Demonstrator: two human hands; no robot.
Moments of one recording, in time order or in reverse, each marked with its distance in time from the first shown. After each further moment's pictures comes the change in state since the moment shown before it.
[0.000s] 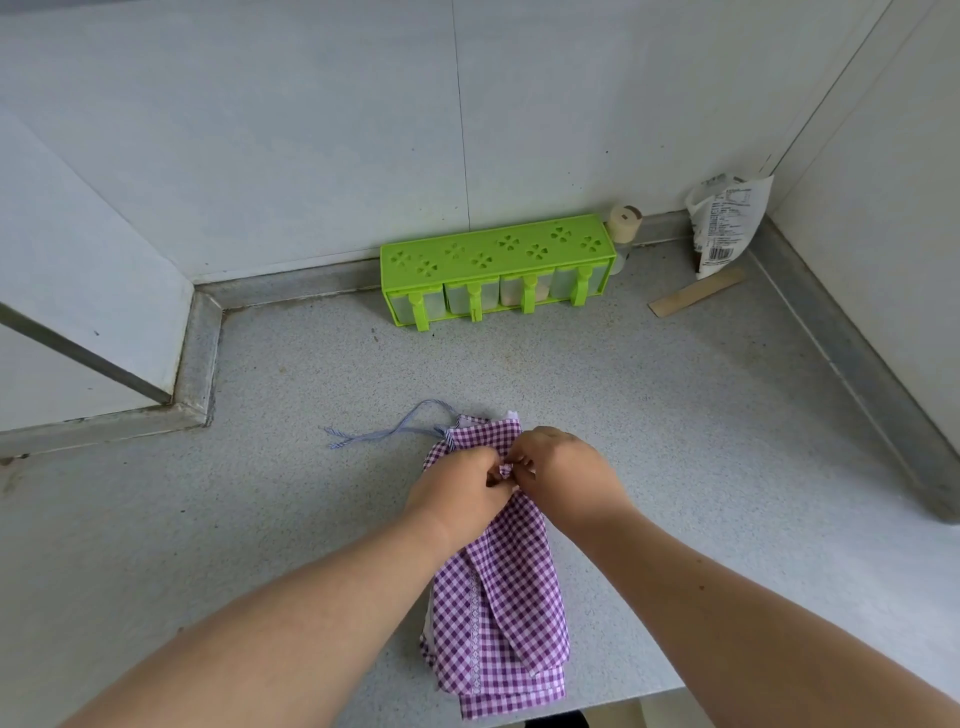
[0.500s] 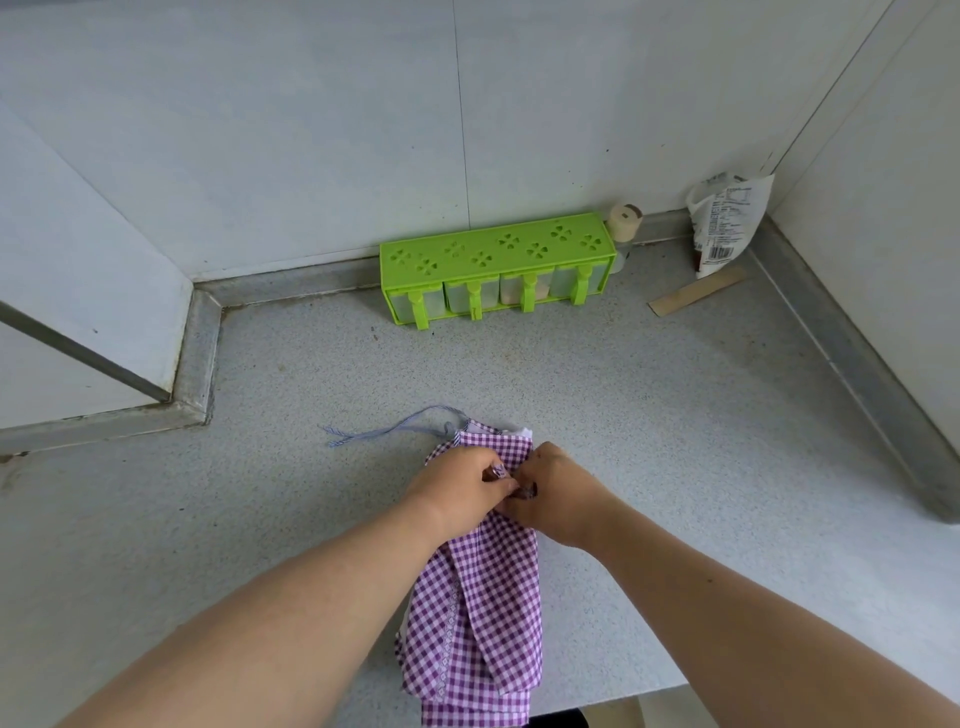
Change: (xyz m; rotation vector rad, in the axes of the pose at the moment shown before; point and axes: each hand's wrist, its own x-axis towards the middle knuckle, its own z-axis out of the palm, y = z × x) left_hand 0.005 -0.005 -0.007 -0.083 -0.143 -0.041; right_hand -0.009 0.002 0.005 0.148 -0.333 0.203
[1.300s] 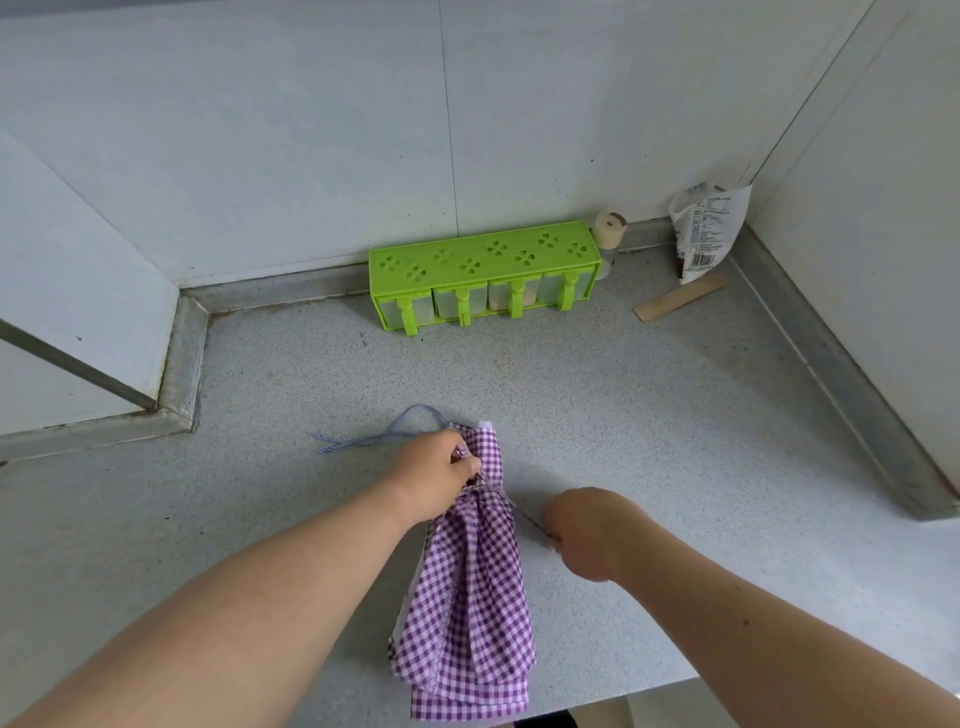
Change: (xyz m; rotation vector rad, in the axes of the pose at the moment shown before) left_hand 0.005 -0.002 -0.026 -0.041 0.026 -0.059; right_hand -0.028 0.014 -0.016 -0.576 -0.343 0.157
